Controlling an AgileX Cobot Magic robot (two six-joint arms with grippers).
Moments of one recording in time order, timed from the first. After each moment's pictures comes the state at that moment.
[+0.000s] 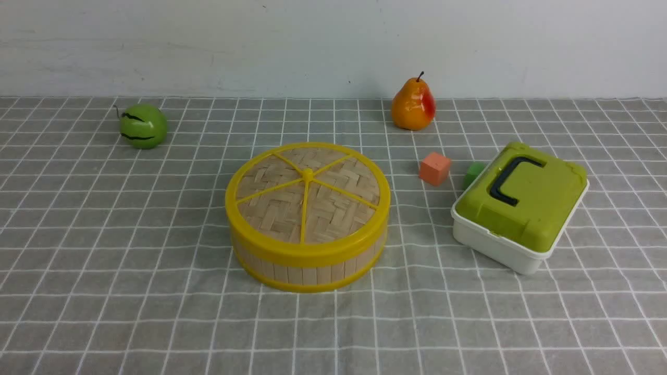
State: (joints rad) right arm 0.00 -0.01 0.02 0.05 0.40 0.10; left arm -0.11 -0.01 0.03 0.09 0.40 -0.21
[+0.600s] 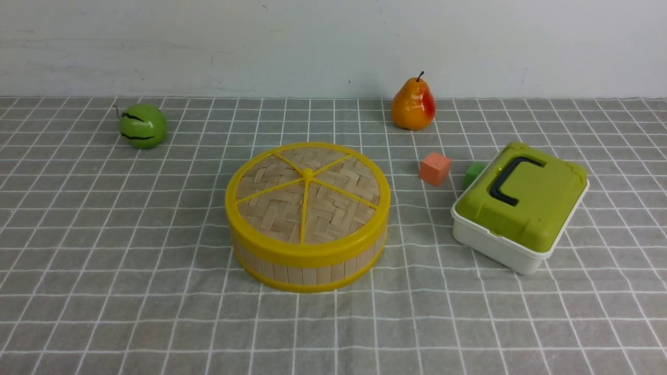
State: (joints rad) right arm 0.00 -0.01 0.02 0.05 0.40 0.10; left arm -0.11 -0.01 0.03 0.09 0.40 -0.21
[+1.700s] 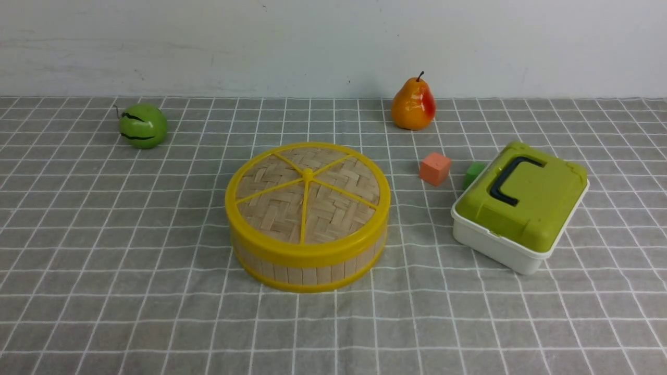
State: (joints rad) right arm 0.00 -0.01 0.02 0.05 0.40 0.10; left arm -0.11 -0.01 0.03 0.04 -0.24 -0.21
